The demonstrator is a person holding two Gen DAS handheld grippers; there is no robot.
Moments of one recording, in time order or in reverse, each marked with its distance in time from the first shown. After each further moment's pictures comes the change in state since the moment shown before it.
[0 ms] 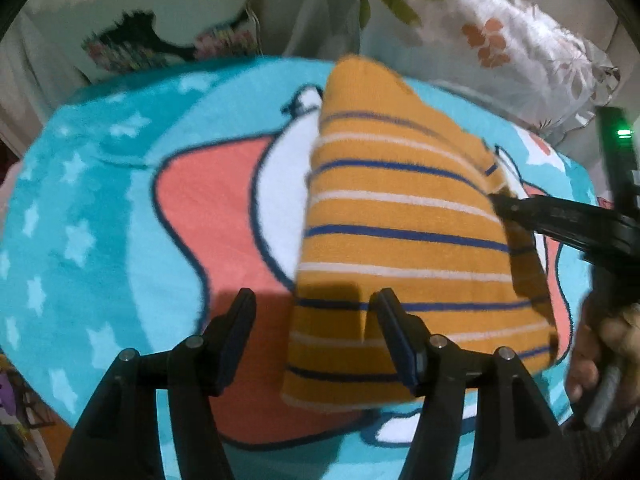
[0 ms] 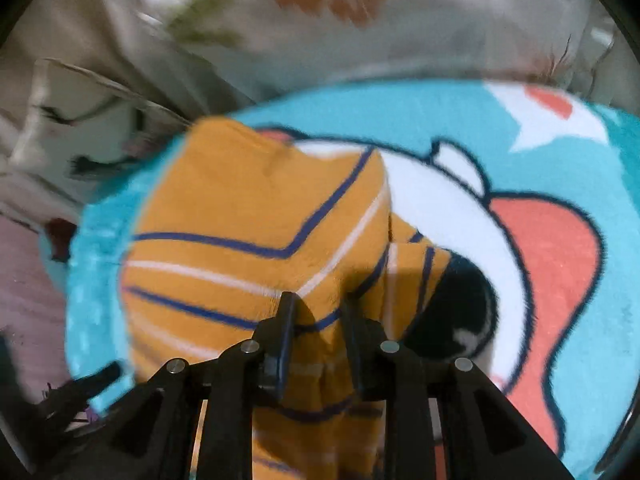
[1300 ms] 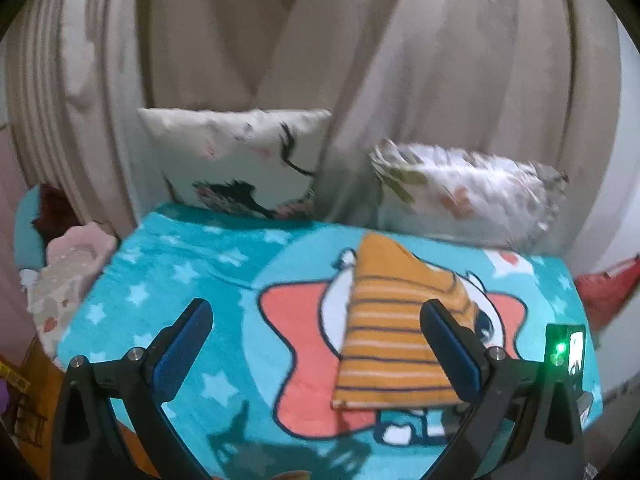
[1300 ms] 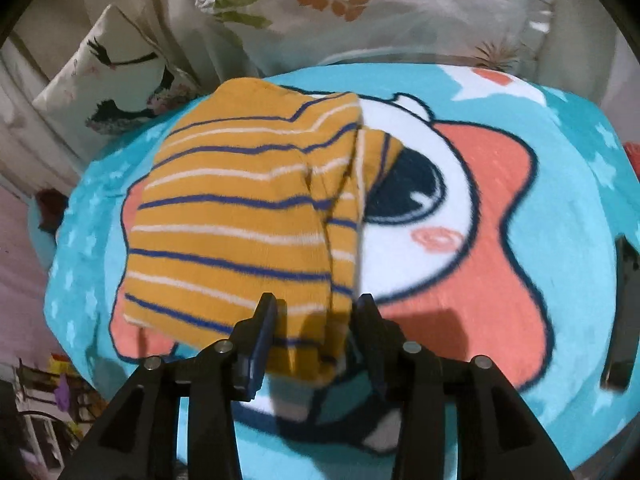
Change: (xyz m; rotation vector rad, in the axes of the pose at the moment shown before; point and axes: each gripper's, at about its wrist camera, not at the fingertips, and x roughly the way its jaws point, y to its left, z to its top) left arm -0.185 0.019 -0.030 -0.026 -0.457 0.079; right arm -0.065 0.006 -0.117 -0.064 -0.084 -0.069
